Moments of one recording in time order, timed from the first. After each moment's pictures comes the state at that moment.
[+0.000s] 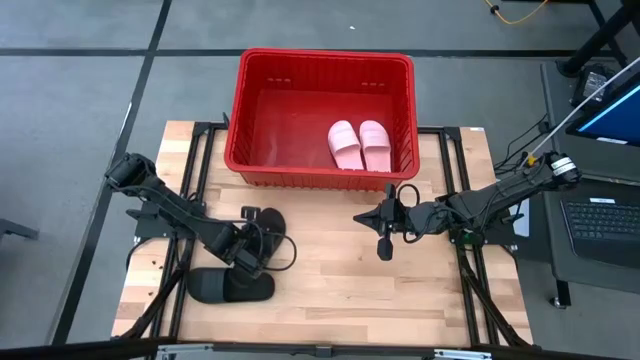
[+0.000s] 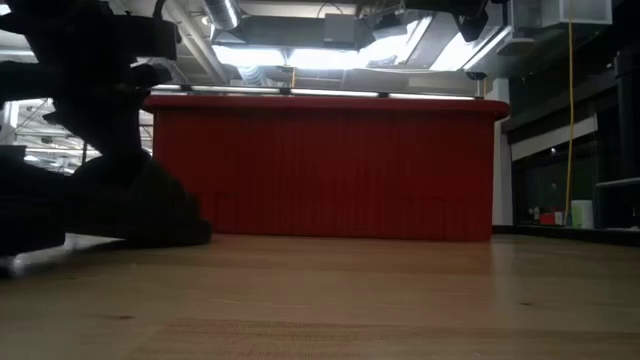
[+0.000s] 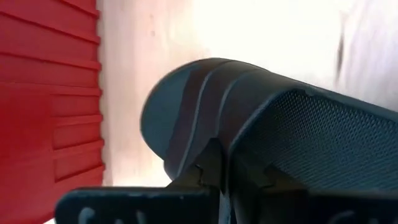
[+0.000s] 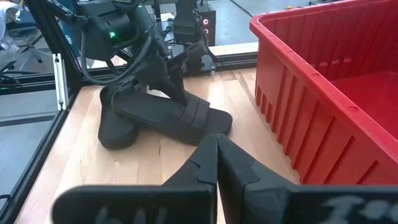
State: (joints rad) left arm -0.52 1.50 0.90 -0.86 -0.55 -0.42; right arm 0.36 1.18 0.82 0.00 0.47 0.23
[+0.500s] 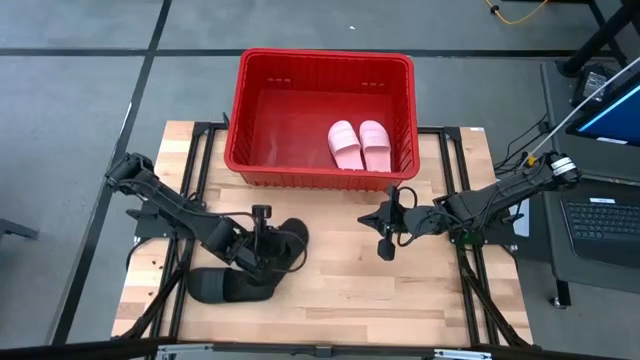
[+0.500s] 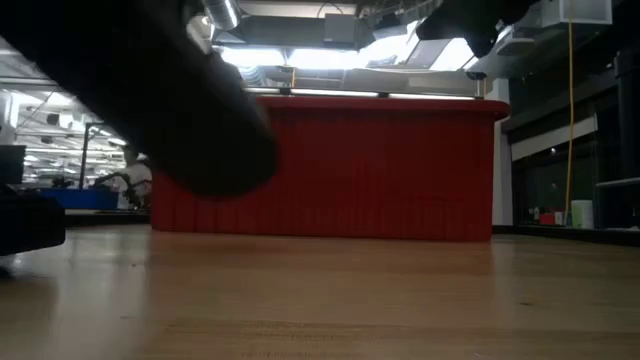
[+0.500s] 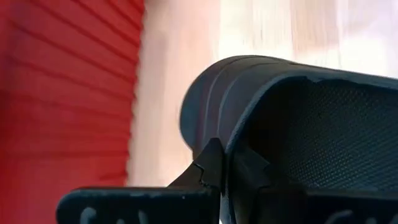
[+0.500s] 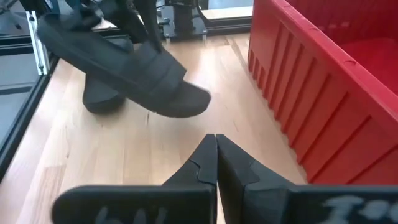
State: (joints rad) left arm -0.52 1.50 1.16 -0.88 -0.63 -0.35; right arm 0.36 1.18 0.82 -0.15 0.47 0.28
